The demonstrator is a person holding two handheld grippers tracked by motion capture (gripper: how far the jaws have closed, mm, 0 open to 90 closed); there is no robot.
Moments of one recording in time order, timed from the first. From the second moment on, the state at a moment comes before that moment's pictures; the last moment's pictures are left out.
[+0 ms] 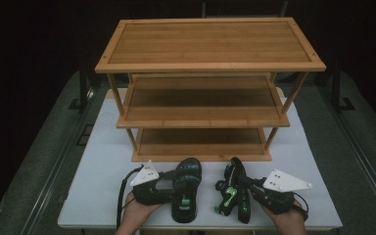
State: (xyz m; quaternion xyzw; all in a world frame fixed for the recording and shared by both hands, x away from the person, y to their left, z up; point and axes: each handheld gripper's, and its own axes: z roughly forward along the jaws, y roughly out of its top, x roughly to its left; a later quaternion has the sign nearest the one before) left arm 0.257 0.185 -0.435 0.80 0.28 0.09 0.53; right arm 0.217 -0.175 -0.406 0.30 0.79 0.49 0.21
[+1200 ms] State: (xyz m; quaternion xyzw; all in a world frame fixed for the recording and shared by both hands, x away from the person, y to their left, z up) left arm 0.255 0.185 -0.435 0.80 0.28 0.09 0.53; right arm 0.197 -0.250 -0.433 0.46 0.75 0.42 0.25
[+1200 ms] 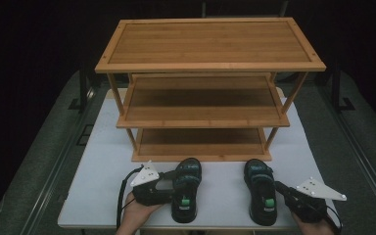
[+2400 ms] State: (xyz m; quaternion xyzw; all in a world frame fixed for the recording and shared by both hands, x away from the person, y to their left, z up) left arm 0.242 0.177 -0.426 0.81 0.30 0.13 0.49; right arm 0.178 -0.239 -0.413 0.46 0.71 0.47 0.25
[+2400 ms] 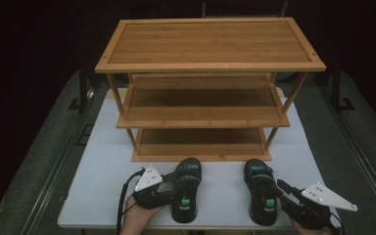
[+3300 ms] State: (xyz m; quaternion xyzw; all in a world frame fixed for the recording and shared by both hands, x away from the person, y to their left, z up) left arm 0.238 0.171 -0.426 0.80 0.31 0.15 0.49; right arm 0.191 -0.226 -0.424 0.49 0.71 0.43 0.25
